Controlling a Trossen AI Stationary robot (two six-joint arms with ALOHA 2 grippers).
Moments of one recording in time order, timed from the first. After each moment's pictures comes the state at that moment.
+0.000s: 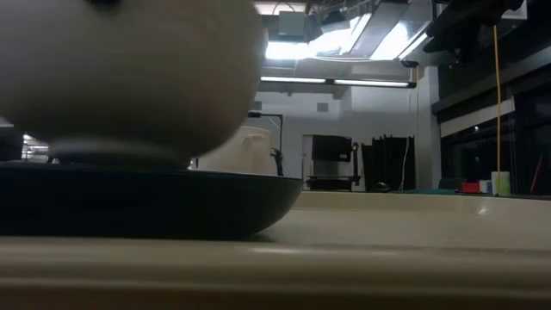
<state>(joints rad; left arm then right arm) -0.66 2.37 2.33 -1.45 -0.19 -0.95 -0.11 0.70 0.84 -0.73 -0.03 0.39</state>
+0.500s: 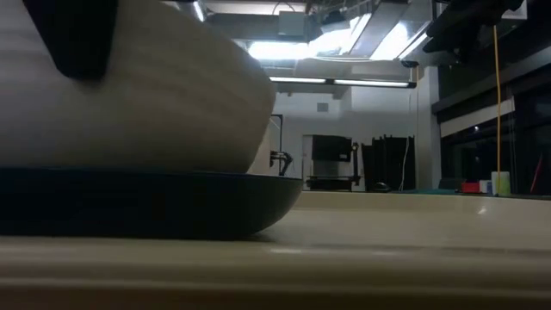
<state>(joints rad) -0.64 2.42 2.33 -1.44 -0.12 -0.87 -0.11 0.70 0.84 -0.73 -0.03 0.36</state>
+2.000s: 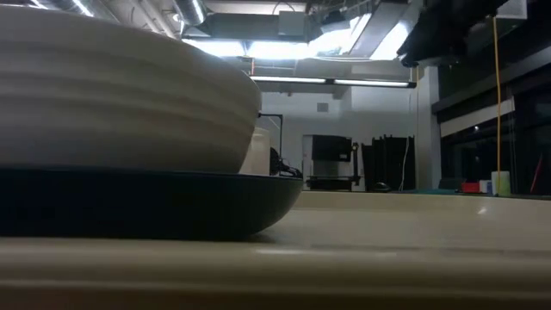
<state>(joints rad) -0.50 1.66 2.35 -1.57 -1.05 -0.76 -0.21 0.76 0.84 -0.59 0.40 0.37</state>
